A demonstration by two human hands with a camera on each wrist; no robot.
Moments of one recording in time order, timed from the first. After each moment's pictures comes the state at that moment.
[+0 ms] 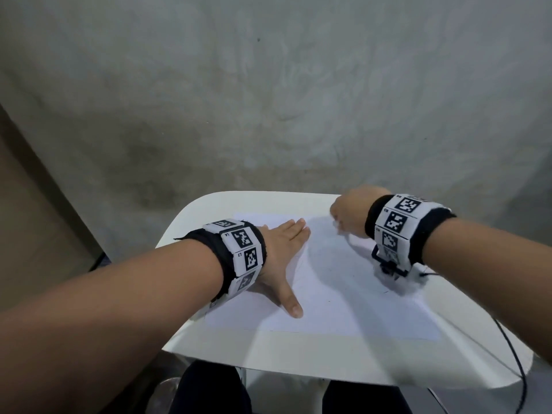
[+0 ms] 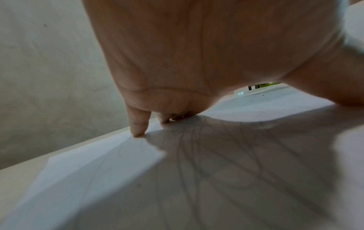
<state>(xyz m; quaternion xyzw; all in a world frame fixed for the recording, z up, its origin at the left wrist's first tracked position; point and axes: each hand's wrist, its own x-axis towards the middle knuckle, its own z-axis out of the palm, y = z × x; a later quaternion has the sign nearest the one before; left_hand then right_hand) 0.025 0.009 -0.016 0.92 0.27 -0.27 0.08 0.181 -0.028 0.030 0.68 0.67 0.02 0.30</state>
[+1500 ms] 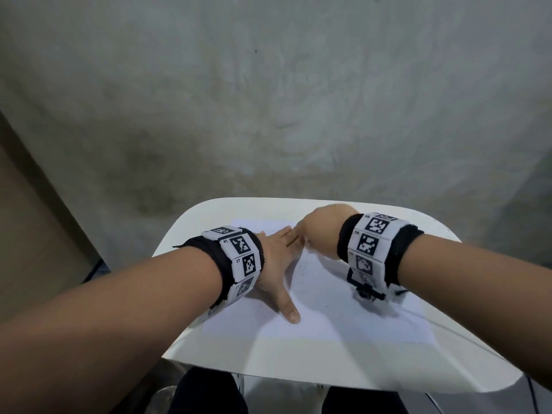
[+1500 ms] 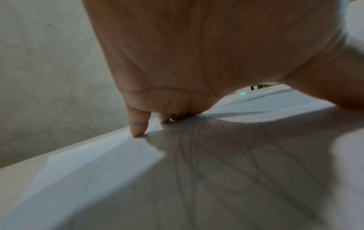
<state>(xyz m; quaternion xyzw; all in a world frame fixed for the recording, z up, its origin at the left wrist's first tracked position) 0.025 0.009 -0.014 0.92 0.26 -0.26 0.09 0.164 -0.019 0.010 0.69 0.70 -0.02 0.21</state>
